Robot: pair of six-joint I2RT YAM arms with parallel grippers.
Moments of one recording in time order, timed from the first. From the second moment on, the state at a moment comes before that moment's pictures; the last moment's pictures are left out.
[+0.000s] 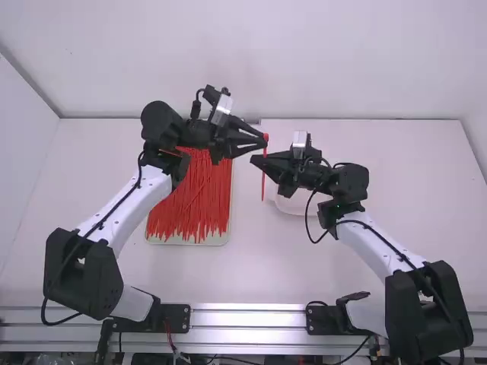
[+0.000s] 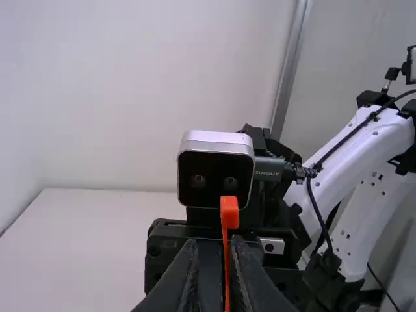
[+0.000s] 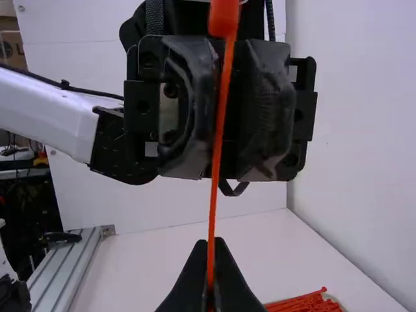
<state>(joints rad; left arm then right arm) -0.28 1.54 1.21 0.79 1.38 -0.53 0.31 1.37 0.69 1.13 -1.05 0.44</state>
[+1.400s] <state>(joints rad) -0.25 1.54 1.41 0.73 1.33 -0.69 0.25 1.37 0.69 1.03 -1.25 0.39</state>
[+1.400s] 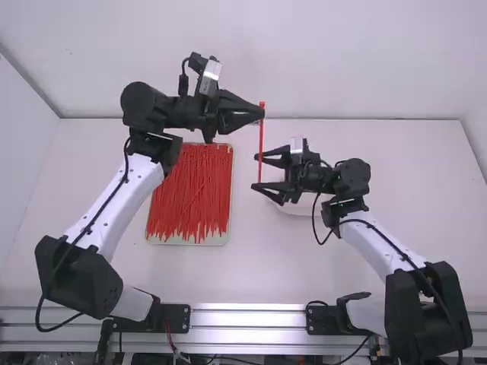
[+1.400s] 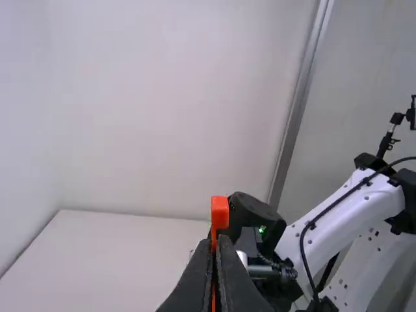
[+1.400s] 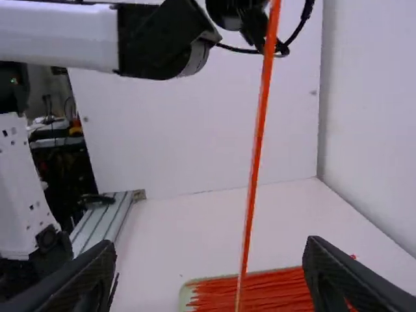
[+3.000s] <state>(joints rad) -0.23 1.54 1.42 0.59 1.27 -0.63 0.18 1.37 0.69 0.98 -1.38 0.42</state>
